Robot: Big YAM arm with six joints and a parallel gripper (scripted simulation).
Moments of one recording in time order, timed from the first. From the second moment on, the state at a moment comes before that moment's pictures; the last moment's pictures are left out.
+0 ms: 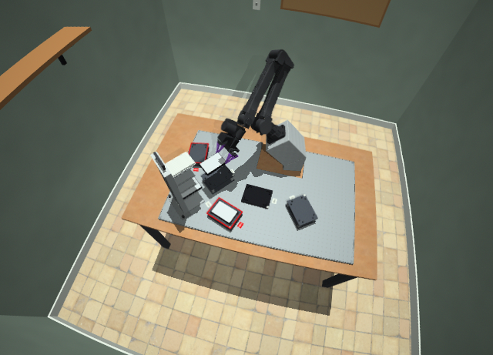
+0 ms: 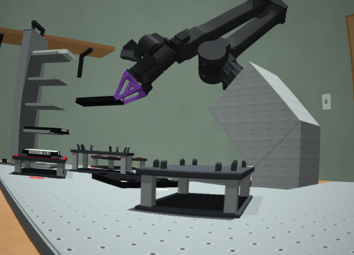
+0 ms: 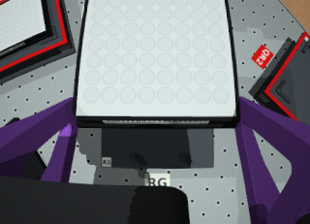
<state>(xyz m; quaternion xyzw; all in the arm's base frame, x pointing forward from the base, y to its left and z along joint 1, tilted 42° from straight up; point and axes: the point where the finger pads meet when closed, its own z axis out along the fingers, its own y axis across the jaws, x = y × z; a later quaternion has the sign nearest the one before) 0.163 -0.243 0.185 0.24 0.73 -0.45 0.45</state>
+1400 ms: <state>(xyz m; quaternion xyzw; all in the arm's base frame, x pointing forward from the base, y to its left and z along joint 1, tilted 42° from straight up) 0.187 -0.265 0.203 0.24 0.73 -0.45 0.45</state>
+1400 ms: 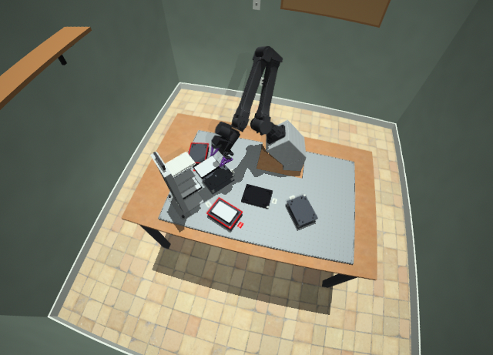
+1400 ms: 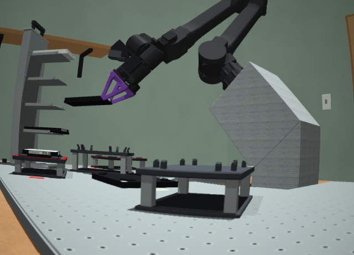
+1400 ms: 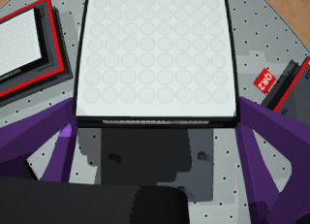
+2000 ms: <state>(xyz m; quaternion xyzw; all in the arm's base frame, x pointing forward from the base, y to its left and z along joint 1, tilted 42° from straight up) 0.197 -0.274 0.211 0.24 0.73 -0.45 0.45</state>
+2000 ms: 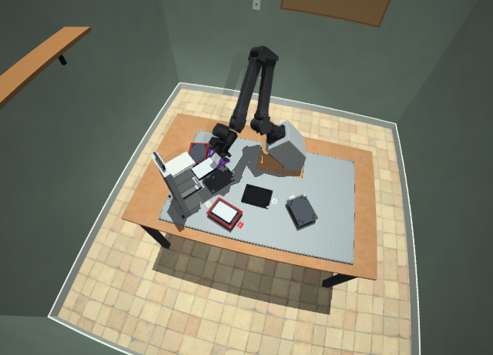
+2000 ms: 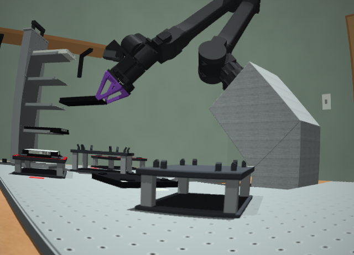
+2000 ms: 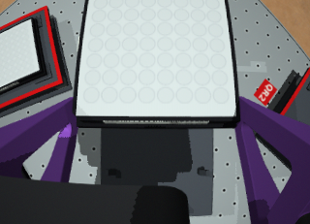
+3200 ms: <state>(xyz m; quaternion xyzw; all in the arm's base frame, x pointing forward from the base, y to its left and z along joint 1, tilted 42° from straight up) 0.213 -0.288 0.224 0.24 0.73 -0.45 0.45</state>
